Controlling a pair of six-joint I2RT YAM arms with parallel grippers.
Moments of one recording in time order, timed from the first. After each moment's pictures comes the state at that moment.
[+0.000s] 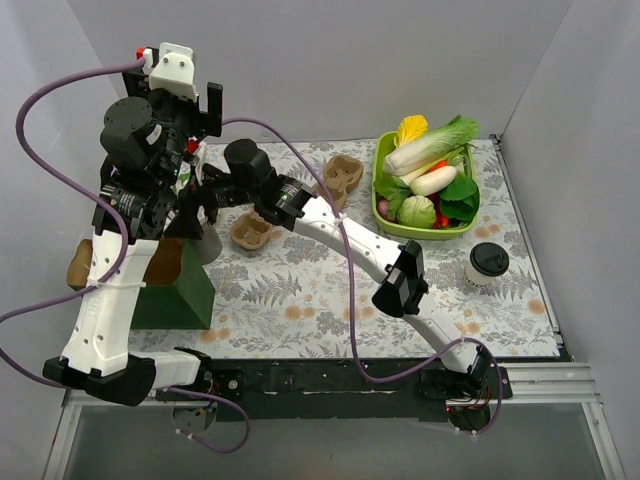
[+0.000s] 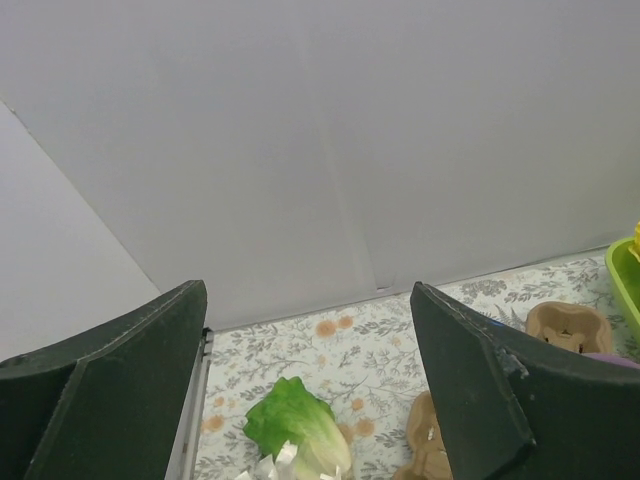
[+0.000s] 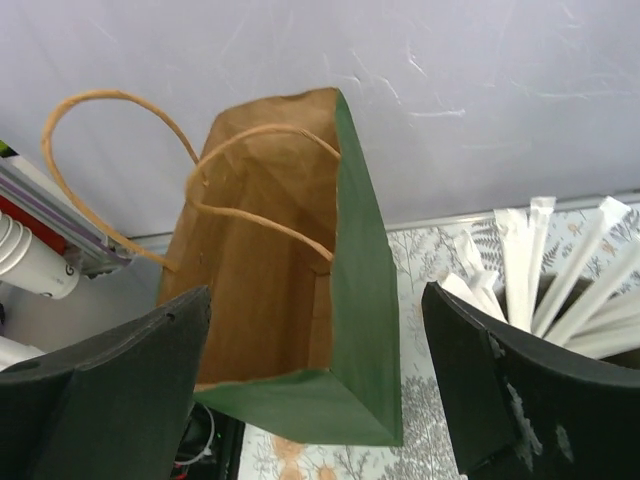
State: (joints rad) left arm -0.33 1.27 1.79 -0.36 -0.24 0.27; right arm 1.06 2.38 2.58 -0.29 -0.64 0.23
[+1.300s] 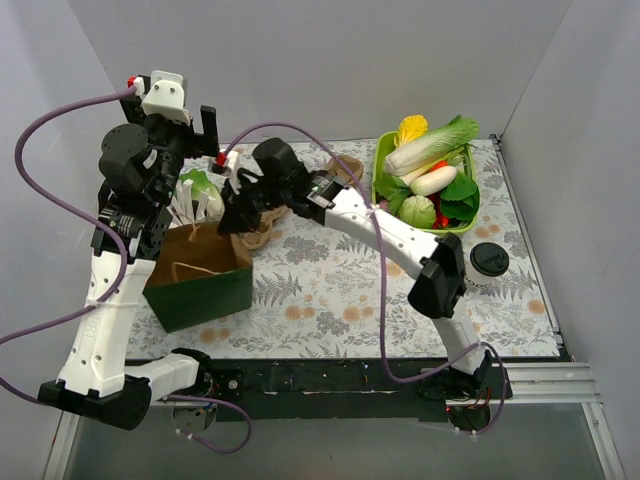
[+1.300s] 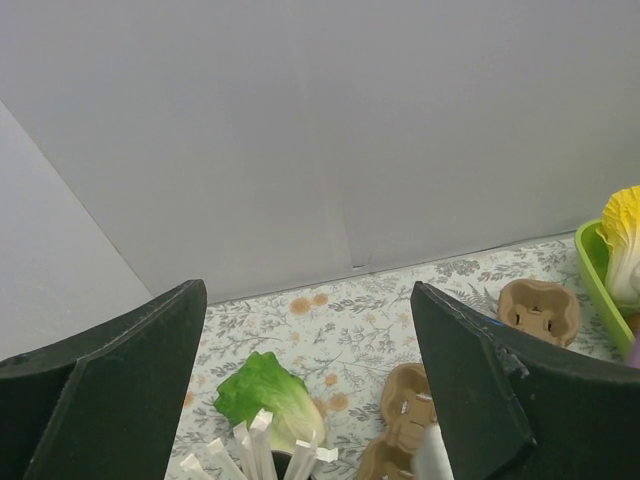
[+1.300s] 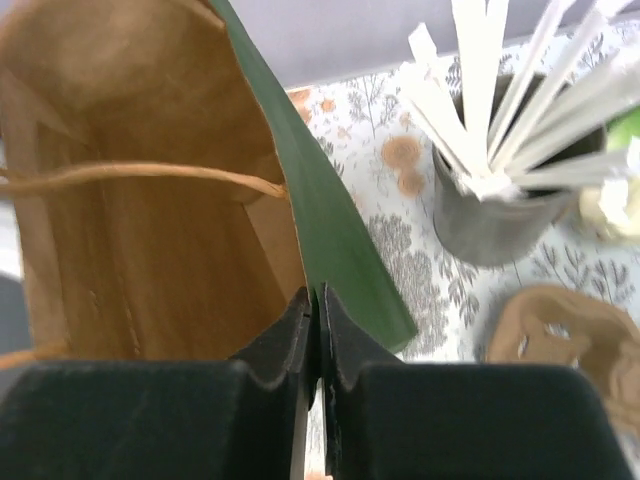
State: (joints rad) left arm -0.26 1.14 1.58 -0.31 -0.16 0.19; right arm 1.01 2.15 2.22 -0.46 -0.63 0.04
